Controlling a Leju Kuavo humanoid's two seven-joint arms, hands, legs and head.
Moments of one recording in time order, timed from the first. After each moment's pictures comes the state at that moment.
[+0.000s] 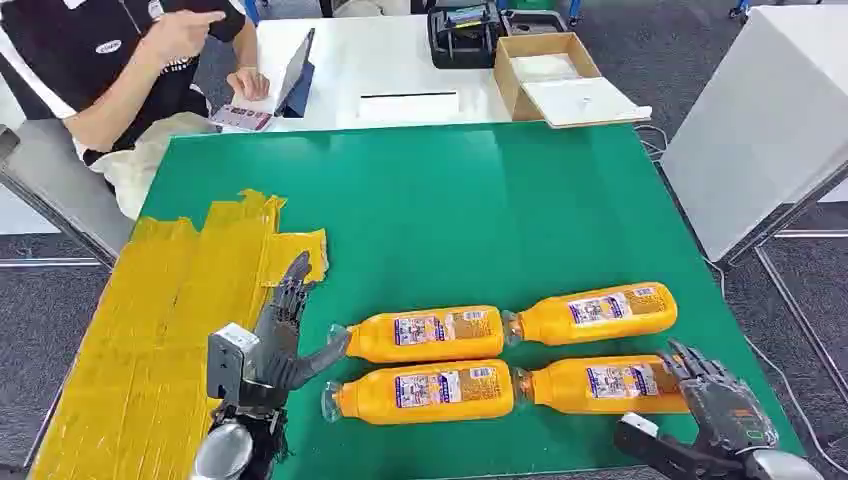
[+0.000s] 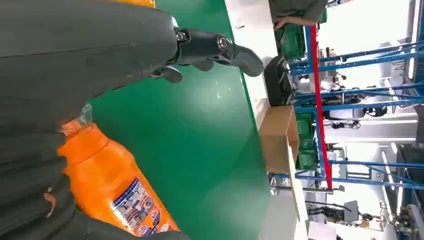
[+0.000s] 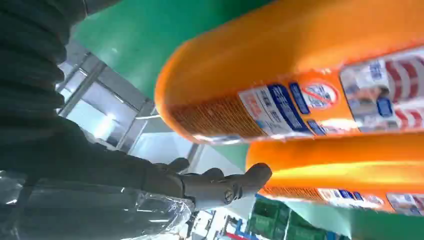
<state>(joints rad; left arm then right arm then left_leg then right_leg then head) 0.02 -0.16 -0.12 -1.48 -0.14 -0.05 -0.41 0.29 -0.55 0.07 -1.62 1.03 0.18 0.00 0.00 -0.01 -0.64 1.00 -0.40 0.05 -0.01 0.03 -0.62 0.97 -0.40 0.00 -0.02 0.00</state>
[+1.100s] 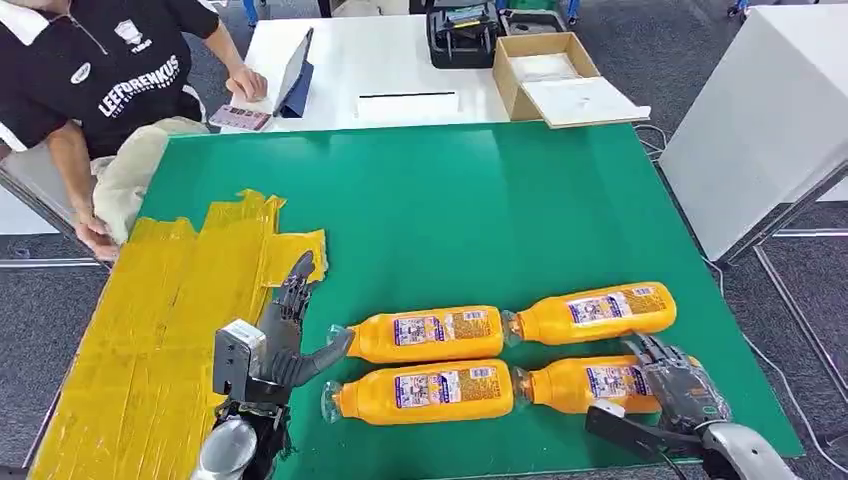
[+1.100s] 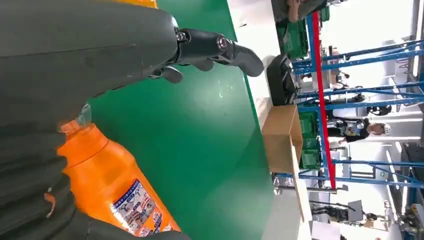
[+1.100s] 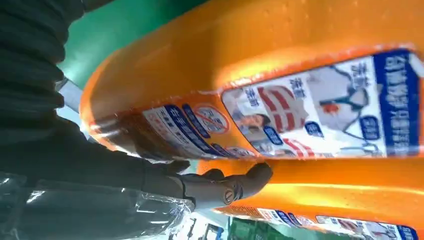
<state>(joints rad) 0.01 -0.16 -0.12 -1.45 -0.14 -0.04 -0.41 0.12 -0.53 0.24 -1.43 1.05 0.16 -0.02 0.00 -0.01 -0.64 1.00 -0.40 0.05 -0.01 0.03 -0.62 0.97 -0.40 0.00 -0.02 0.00</state>
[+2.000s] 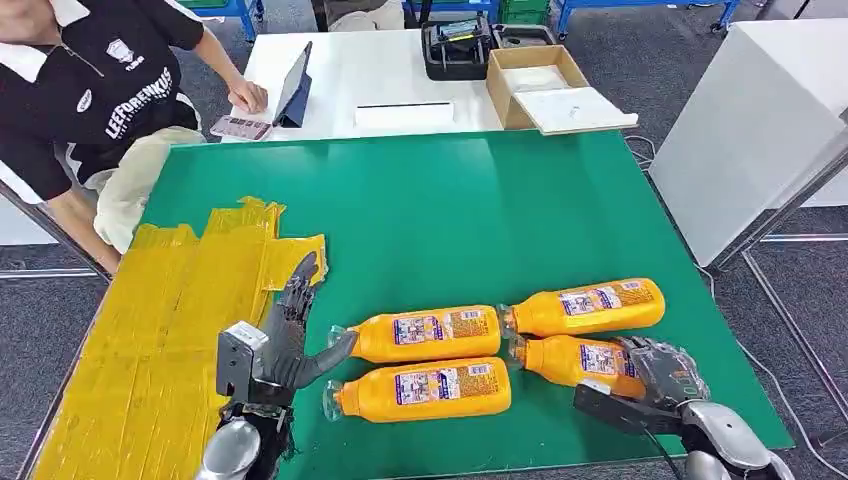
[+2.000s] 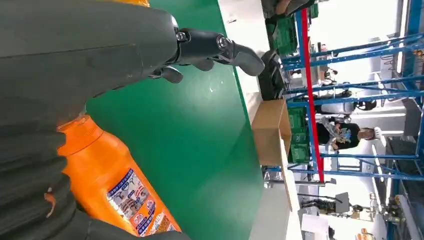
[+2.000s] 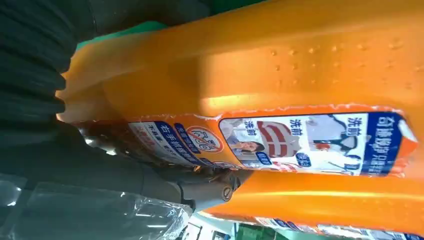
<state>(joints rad) 0.01 -0.16 -0.14 -1.44 -0.13 -0.03 -0.42 0.01 -0.52 0.35 -1.23 0.96 0.15 0.00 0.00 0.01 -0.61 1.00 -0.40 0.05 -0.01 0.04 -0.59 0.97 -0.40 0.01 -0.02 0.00</state>
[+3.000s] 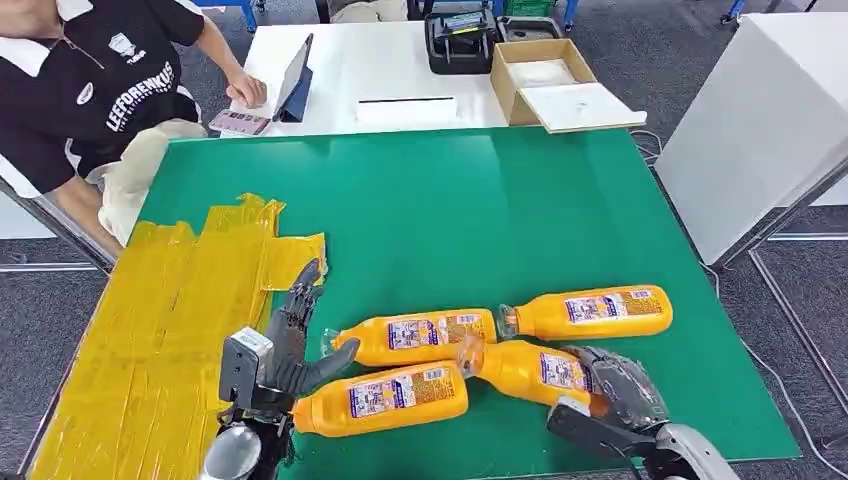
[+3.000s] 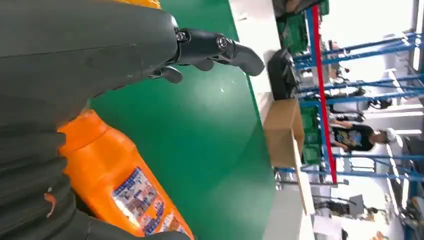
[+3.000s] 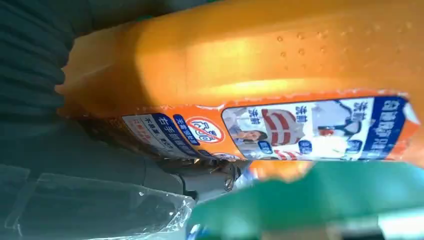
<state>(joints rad) 0.03 -0.16 -0.14 -1.44 -0.16 -0.01 -0.42 0.13 -0.35 0.26 -1.49 0.84 0.08 -0.14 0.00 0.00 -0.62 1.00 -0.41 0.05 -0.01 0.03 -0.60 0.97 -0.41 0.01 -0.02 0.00</state>
